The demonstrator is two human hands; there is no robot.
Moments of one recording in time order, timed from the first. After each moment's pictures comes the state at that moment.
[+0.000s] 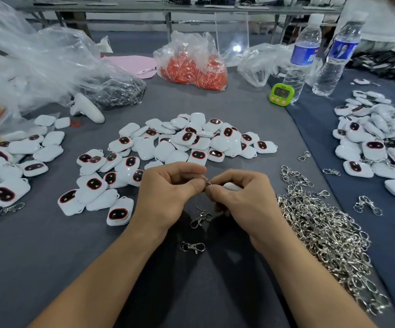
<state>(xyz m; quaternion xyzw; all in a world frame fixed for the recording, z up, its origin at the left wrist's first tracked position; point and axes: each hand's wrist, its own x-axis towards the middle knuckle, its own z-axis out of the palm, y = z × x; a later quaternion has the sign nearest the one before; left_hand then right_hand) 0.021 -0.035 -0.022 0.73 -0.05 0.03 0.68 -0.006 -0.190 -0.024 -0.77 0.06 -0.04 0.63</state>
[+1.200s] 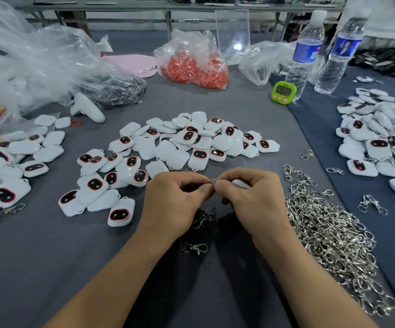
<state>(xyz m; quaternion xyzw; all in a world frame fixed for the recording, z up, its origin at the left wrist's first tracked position) 0.012 -0.040 -0.023 0.83 -0.10 0.08 0.54 -0.007 -0.190 -0.025 -0.79 0.08 -0.12 0.59</state>
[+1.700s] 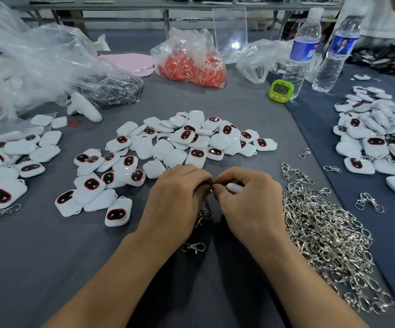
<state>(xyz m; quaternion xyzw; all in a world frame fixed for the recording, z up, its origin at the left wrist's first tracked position) 0.014 -0.040 -0.030 0.90 -0.25 0.20 0.30 -0.013 -0.185 -0.026 -0.87 0.07 -0.19 0.44</state>
